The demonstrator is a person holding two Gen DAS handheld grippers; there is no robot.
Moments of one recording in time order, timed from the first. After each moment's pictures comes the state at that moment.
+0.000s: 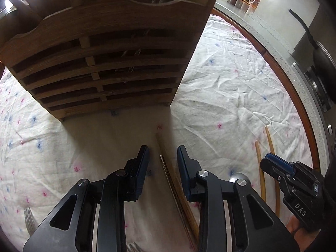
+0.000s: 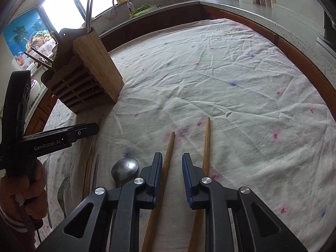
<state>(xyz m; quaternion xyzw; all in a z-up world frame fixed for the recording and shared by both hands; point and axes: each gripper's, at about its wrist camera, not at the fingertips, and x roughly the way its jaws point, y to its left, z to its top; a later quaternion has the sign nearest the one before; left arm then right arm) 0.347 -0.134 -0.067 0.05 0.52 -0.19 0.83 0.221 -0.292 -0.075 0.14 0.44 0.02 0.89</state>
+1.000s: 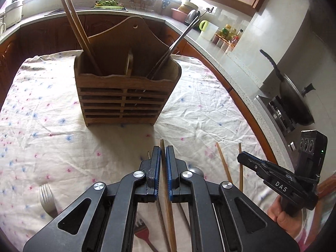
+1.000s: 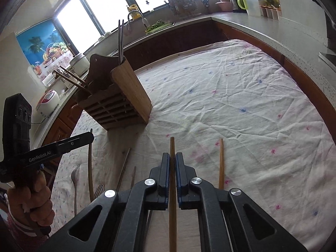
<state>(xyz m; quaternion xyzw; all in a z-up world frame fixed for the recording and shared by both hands) 0.276 -0.055 0.025 -0.07 0.44 -0.25 0.86 0.196 -0.285 -0.016 0.17 0.38 0.07 0.91</state>
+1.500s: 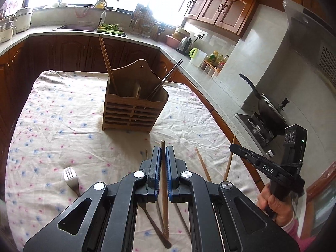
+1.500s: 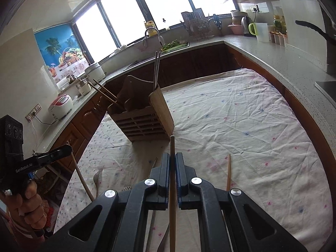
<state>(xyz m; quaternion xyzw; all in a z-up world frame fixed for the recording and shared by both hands) 0.200 -0.005 0.081 -0.11 0.36 -0.26 0.89 0.152 -0.265 0.043 0.14 0.32 0.09 0.93</state>
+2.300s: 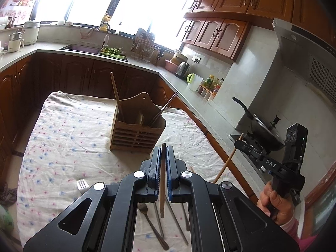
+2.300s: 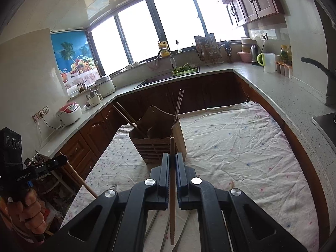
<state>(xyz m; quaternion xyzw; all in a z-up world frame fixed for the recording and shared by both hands) 0.169 0.032 0.124 -0.13 0.28 -0.25 0.91 0.128 -0.245 0.105 0.11 0.24 0.10 0.96</state>
